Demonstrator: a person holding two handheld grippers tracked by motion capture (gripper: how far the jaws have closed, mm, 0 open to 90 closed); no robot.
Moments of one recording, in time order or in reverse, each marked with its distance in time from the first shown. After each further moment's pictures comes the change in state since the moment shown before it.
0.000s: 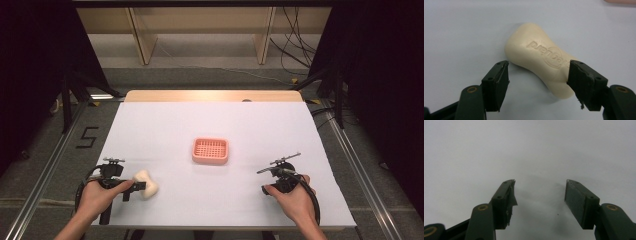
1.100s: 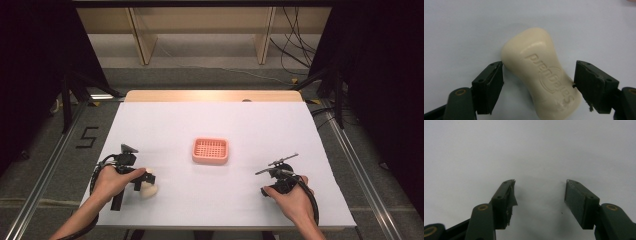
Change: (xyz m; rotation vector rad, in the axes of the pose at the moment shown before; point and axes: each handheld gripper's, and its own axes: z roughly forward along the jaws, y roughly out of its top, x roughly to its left) left arm -0.014 0.036 0.027 0.186 0.072 -0.042; right arm 0.002 -0.001 0.006 0.025 0.002 -0.014
